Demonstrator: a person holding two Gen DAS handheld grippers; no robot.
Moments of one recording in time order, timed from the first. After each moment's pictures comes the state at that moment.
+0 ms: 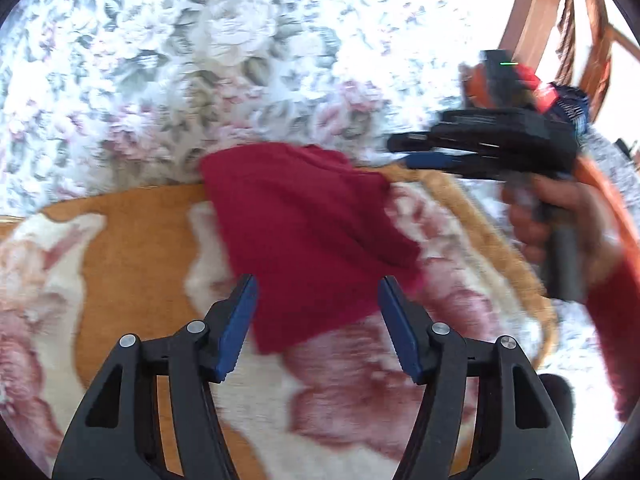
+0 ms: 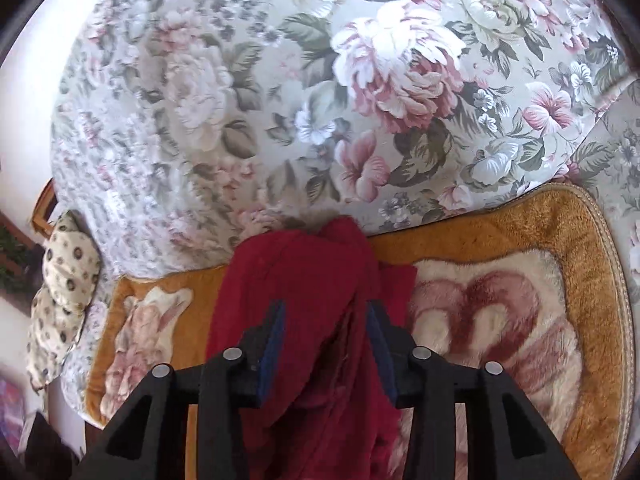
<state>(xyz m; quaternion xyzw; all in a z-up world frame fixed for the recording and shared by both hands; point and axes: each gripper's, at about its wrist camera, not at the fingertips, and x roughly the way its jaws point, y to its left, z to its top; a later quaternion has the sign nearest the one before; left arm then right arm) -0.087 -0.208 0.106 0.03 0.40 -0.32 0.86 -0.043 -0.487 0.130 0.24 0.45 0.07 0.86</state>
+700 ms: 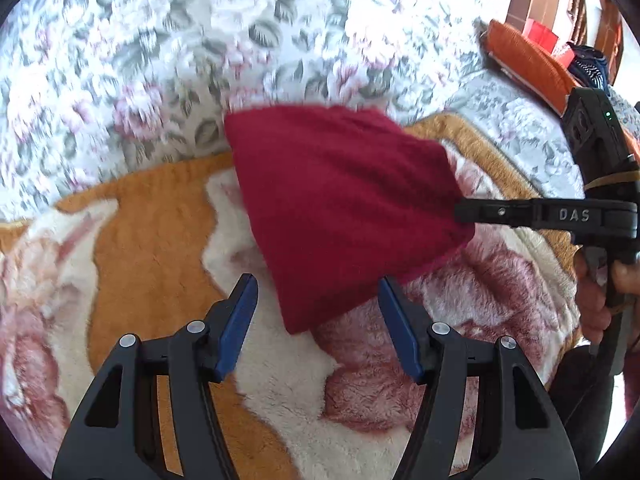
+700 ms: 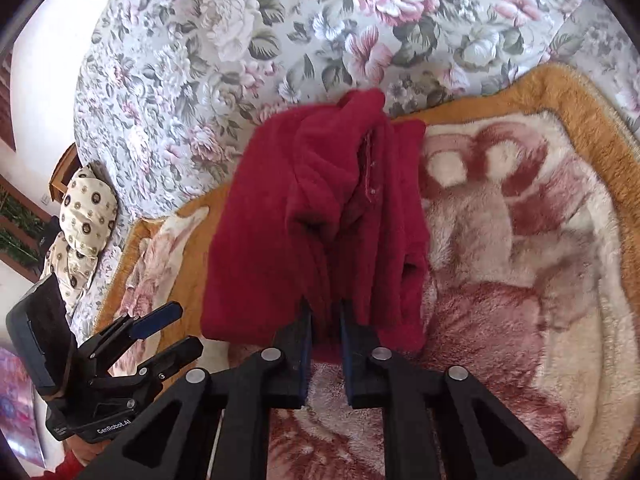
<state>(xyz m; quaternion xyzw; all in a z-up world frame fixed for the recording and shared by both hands) -0.098 -0.210 0.084 0.09 0.41 -0.31 0.86 -0.131 -0.445 0.082 0.24 0.45 0.05 0.86</state>
